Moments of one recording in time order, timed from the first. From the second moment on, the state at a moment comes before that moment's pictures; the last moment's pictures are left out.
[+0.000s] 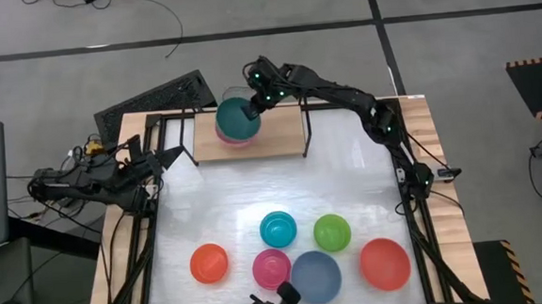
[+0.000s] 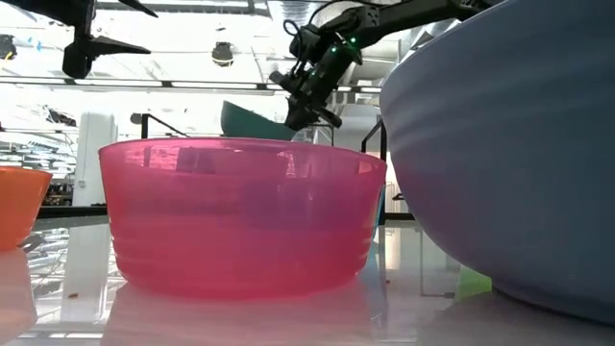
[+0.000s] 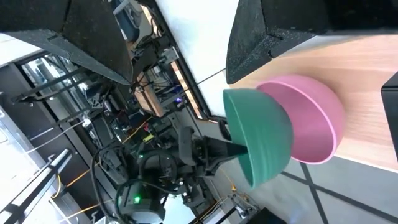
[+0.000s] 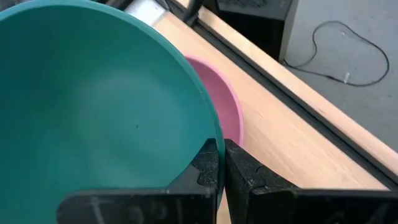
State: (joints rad) left arm -0.15 0.25 0.54 -0.35 -0.74 -1.00; right arm -0.50 2.28 2.32 -0.89 -0.10 0.36
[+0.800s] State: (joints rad) left arm -0.15 0.25 0.54 -0.35 -0.74 -1.01; right arm -0.49 2.31 2.32 -0.86 -0.10 0.36
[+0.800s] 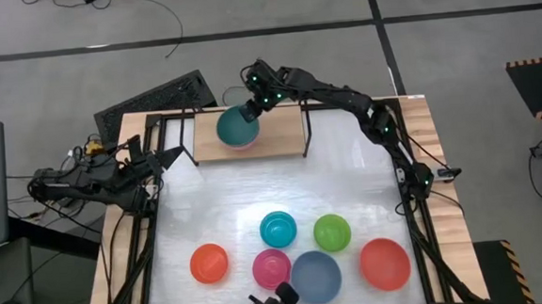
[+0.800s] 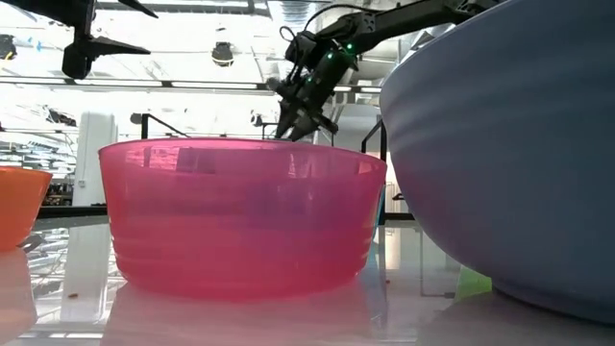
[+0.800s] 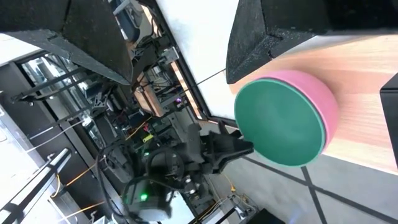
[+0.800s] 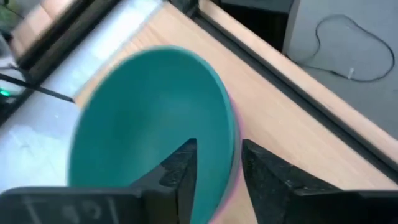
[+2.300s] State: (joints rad) left arm -0.15 0.25 0.54 -0.36 -0.70 -1.01; right arm -0.24 2.16 2.32 -1.37 -0.14 0.07
